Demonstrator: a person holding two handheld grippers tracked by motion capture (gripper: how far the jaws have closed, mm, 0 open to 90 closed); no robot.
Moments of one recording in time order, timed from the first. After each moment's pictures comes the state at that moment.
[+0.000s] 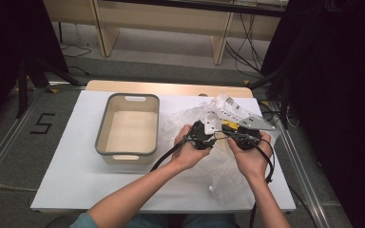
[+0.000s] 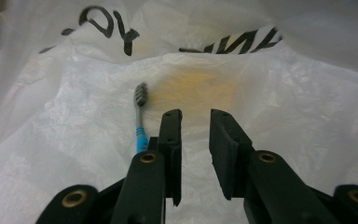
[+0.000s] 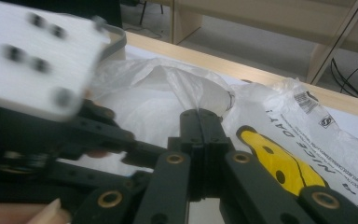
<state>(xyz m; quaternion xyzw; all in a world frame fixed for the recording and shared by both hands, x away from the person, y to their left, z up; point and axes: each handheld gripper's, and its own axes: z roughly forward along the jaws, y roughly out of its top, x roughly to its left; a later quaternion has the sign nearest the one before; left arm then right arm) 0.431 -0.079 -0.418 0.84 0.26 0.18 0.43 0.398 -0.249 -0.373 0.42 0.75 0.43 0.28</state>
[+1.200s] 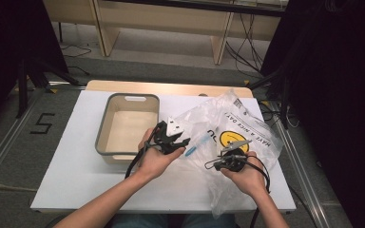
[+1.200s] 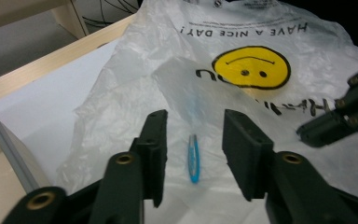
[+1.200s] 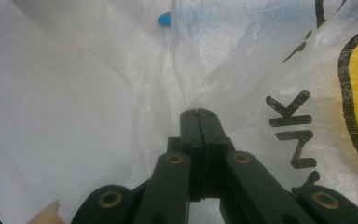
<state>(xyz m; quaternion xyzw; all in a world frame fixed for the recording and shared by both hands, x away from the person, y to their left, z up) 0.407 0.000 -0.393 0.80 0.34 0.21 0.44 0.383 -0.246 -0.442 0.38 0.88 0.27 0.09</state>
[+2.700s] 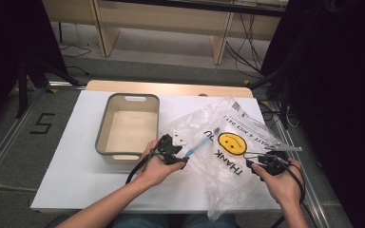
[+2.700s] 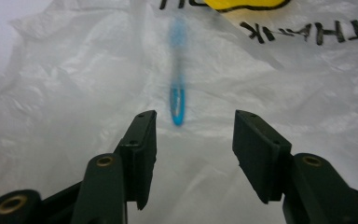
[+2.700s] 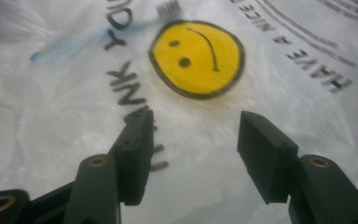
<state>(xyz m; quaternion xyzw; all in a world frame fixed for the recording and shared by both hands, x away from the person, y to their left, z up) 0.392 -0.002 -0.442 0.86 0.33 0.14 0.37 0.356 -0.339 -0.417 0.55 0.76 0.30 0.20</state>
